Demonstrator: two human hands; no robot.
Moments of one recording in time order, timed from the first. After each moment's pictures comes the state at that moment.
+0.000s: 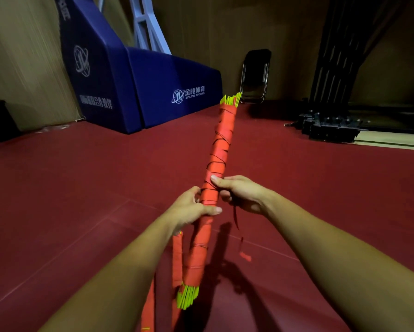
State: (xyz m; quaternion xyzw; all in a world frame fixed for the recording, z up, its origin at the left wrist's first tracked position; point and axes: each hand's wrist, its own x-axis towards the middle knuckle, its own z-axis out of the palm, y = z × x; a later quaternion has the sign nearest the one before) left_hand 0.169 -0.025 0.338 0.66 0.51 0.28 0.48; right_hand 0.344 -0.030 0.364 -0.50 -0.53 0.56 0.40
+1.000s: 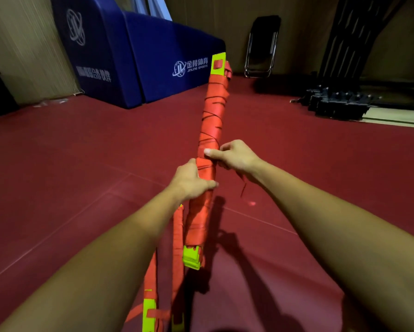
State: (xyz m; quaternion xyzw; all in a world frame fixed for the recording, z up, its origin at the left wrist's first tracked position) left_hand 0.179 -0.030 0.340 0.71 0.62 0.23 0.26; right_hand 0.334 -0.028 0.374 -0.60 -0.61 0.34 0.39
